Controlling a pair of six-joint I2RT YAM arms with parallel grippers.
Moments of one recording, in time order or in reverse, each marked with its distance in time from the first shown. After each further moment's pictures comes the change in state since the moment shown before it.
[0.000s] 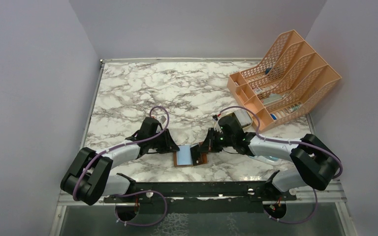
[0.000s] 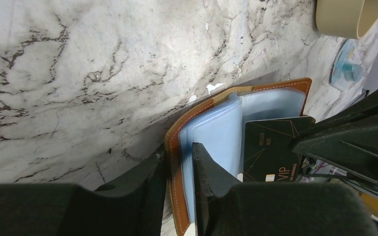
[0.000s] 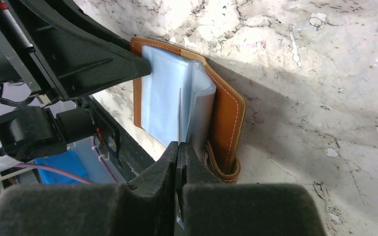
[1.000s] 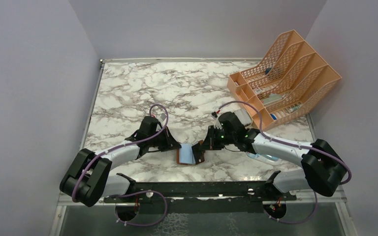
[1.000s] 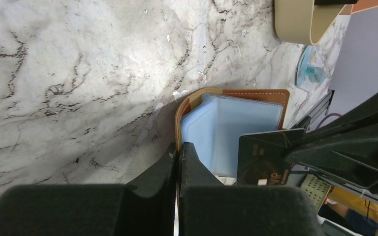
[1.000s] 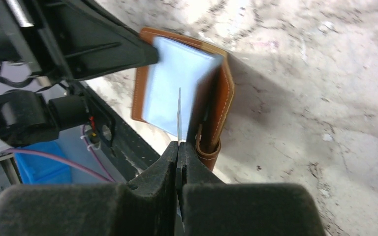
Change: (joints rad) left arm 0.000 -0.015 -0.003 0.076 0.050 -0.077; right arm -0.001 -0.079 0.101 -0.187 0.004 -0.109
